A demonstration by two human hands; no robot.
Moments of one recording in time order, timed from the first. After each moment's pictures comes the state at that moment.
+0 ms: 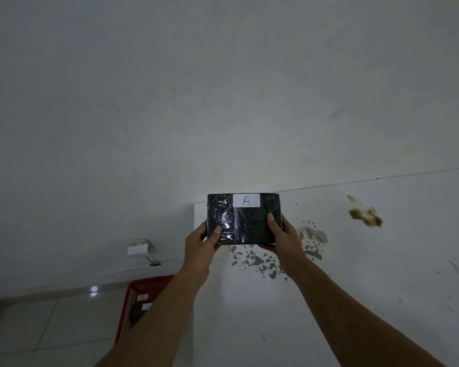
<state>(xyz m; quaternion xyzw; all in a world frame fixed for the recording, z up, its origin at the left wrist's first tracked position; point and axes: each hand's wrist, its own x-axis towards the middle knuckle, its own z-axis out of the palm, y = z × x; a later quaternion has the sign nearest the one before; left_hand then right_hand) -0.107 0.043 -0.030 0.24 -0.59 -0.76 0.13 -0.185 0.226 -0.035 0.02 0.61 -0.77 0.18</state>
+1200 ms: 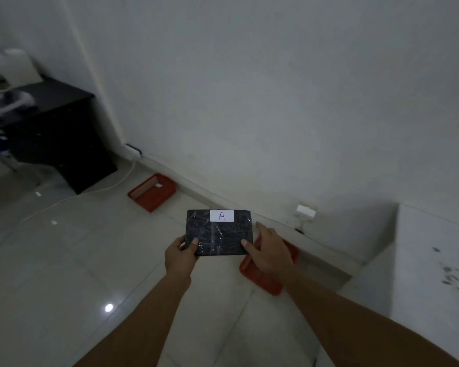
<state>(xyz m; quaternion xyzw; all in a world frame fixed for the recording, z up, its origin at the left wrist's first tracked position) 0.424 -0.251 -0.076 0.54 -0.36 -0.64 0.41 0.225 -0.152 -0.068 -0.46 0.81 -0.28 0.21</state>
